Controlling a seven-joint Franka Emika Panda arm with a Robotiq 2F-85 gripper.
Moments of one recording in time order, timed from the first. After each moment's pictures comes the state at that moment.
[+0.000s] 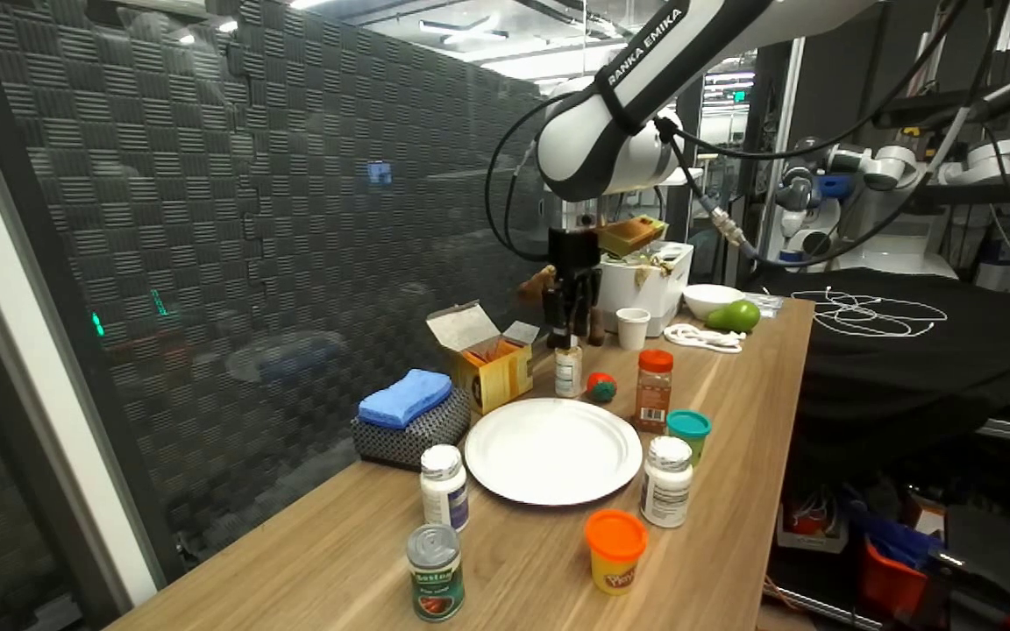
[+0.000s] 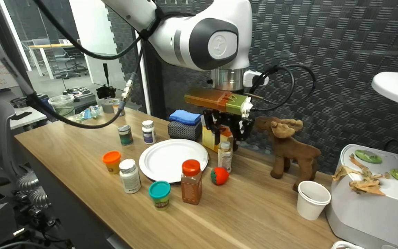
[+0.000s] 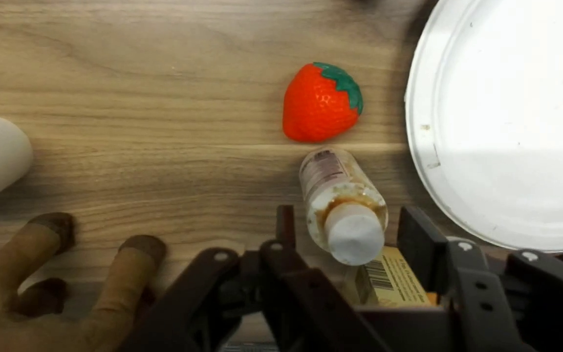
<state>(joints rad) -0.11 0.54 -0.04 -1.70 -0.02 2.26 -0.28</state>
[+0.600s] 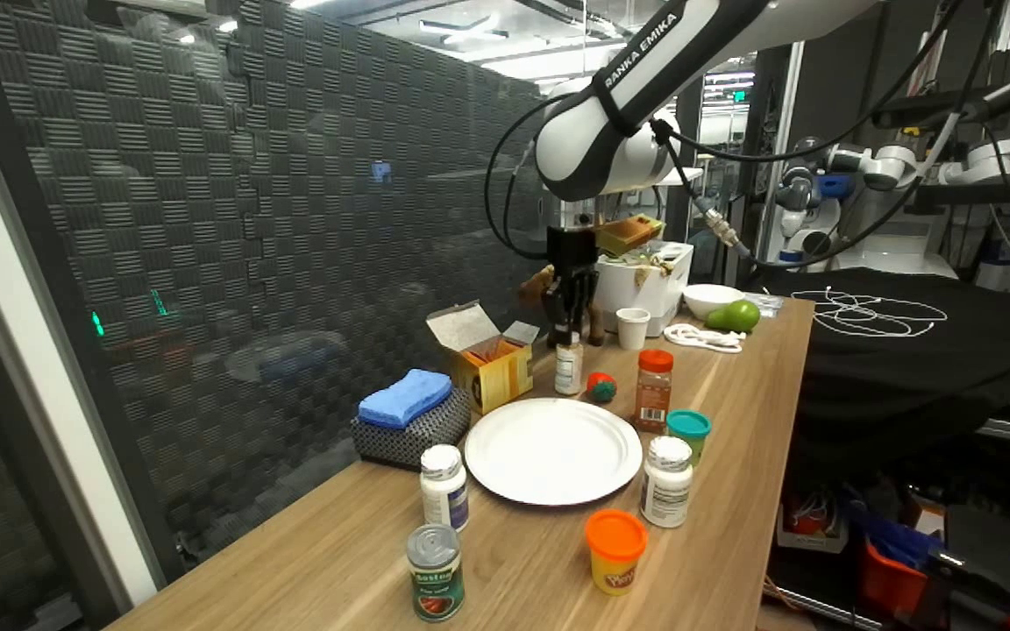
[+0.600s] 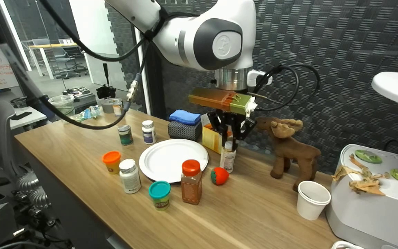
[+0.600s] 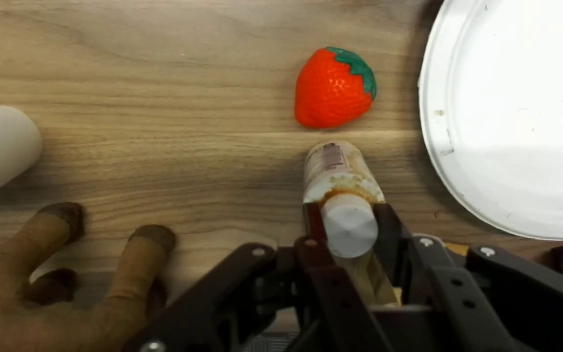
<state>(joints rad) -0.12 0.55 -0.04 -1.67 -0.02 2.26 -0.28</state>
